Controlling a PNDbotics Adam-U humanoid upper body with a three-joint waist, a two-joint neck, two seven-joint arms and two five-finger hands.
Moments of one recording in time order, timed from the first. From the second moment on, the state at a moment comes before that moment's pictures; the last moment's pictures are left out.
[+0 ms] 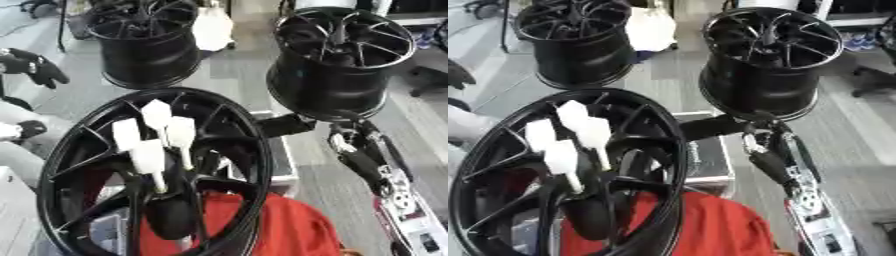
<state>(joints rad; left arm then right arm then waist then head) -0.61 0.94 -0.27 -1.50 -0.19 -0.46 -0.65 -0.17 -0.21 0.11 -1.59 0.02 -0.03 -0.13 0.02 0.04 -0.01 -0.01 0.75</state>
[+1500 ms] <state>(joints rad) -0.72 0.83 -0.51 -1.38 -0.36 -0.55 -0.56 -0.16 -0.22 0.12 -1.58 0.03 -0.03 -0.12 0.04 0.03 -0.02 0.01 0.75</state>
